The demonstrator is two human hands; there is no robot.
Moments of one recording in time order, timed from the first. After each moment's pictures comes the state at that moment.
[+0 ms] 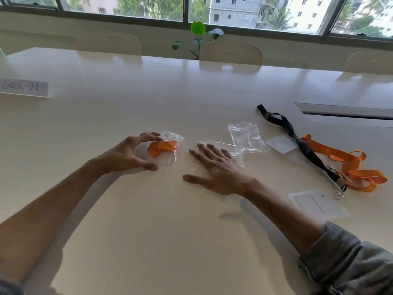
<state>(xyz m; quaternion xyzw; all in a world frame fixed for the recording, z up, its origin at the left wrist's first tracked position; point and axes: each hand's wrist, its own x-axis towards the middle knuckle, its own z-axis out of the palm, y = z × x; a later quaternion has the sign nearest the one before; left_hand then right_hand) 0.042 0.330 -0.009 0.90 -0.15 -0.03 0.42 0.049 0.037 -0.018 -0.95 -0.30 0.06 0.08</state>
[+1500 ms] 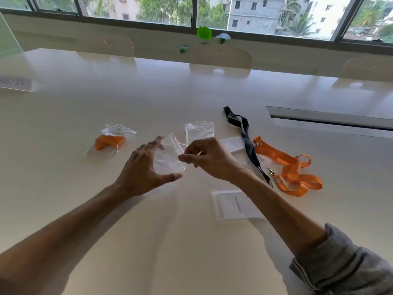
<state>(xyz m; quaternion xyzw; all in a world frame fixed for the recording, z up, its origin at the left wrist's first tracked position) 0.000 0.095 -0.013 0.95 -0.04 0.17 0.25 0.058 -0.106 0.029 -0.84 -0.29 0.06 0.45</state>
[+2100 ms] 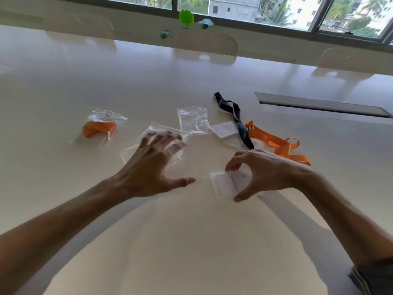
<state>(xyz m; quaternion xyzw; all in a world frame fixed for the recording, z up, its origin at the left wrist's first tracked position) -0.028 0.074 0.003 0.96 -0.21 0.16 0.14 0.026 -0.213 0.040 -0.93 -0.33 0.16 0.07</state>
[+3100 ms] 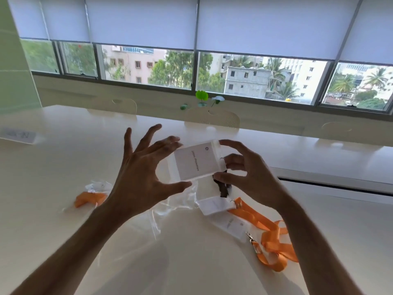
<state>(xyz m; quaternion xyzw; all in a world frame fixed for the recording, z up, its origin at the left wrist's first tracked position) 0.013 0.018 0.131 0.90 -0.12 0.41 0.14 0.103 -0.218 0.131 -0.80 -0.36 -0.05 0.47</state>
